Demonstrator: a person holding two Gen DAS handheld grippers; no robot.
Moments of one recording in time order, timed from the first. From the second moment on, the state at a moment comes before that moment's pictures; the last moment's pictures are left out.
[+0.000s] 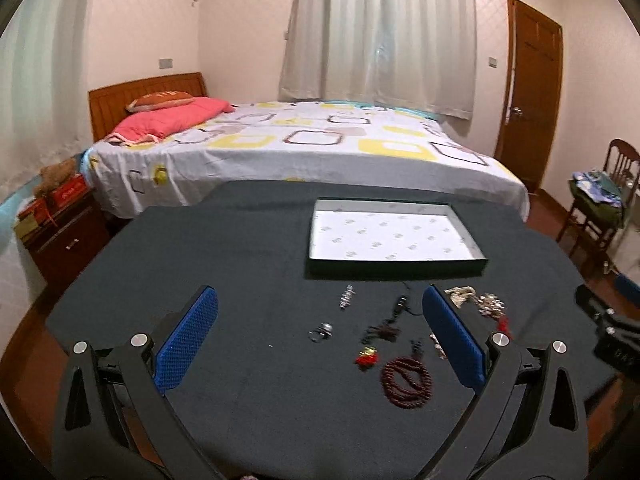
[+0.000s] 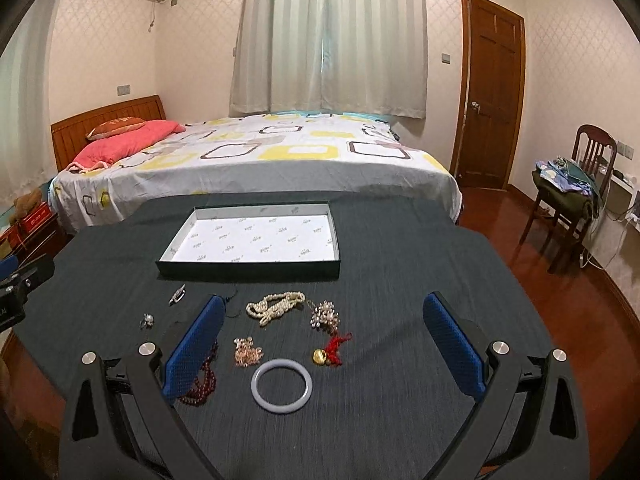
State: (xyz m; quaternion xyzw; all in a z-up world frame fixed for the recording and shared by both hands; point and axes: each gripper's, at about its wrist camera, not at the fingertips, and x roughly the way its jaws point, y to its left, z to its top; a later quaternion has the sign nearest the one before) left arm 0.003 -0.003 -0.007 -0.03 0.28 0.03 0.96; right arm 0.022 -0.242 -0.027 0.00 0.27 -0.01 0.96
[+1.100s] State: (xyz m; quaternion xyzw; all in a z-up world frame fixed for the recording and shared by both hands) left arm -0.027 -0.007 0.017 -0.01 0.26 0.02 0.97; right arm -0.002 -0.237 -0.004 -0.01 0.24 -0.01 0.97
